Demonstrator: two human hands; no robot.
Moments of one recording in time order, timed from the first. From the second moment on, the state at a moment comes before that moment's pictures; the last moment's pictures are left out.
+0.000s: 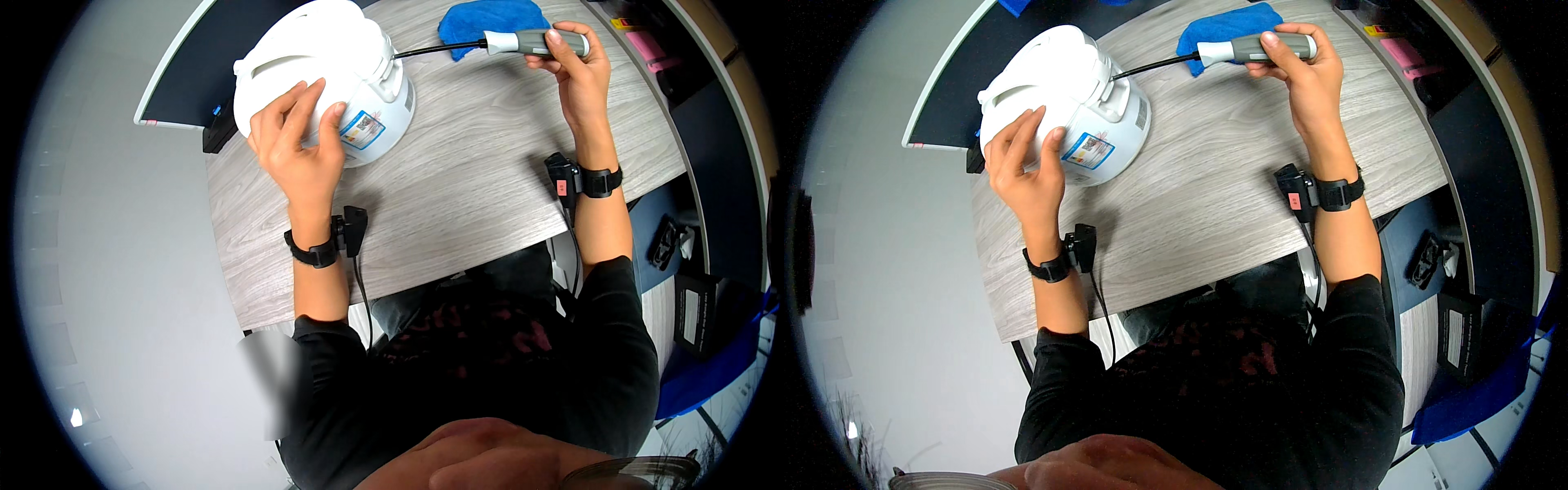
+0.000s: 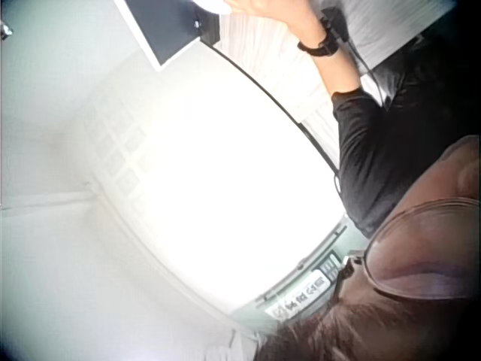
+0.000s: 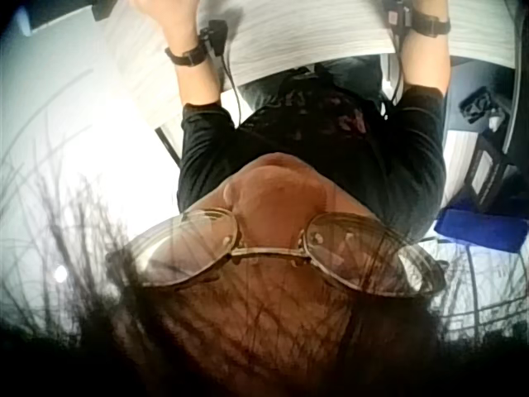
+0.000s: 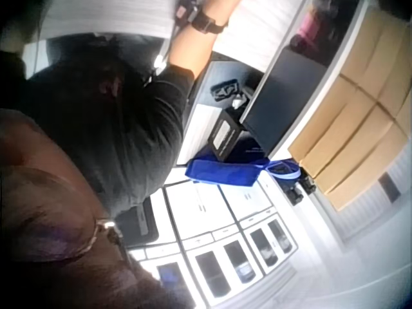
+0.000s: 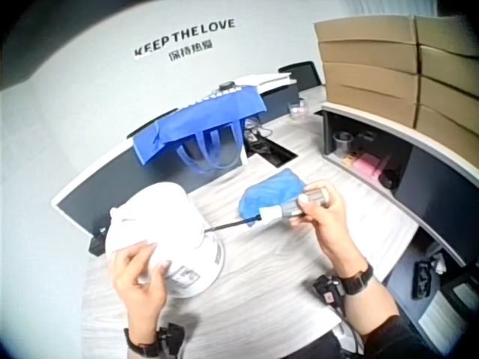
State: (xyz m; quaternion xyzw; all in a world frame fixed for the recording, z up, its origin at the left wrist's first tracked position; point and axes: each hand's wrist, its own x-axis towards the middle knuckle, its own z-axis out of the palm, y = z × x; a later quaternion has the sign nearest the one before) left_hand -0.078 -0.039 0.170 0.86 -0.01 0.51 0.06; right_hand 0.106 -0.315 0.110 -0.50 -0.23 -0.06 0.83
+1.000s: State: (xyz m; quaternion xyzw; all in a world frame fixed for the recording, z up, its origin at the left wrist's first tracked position) left_hand -0.073 -0.043 0.166 0.85 0.00 0.52 0.01; right_hand 0.121 -0.325 0.101 -0.56 -0.29 -0.13 0.77
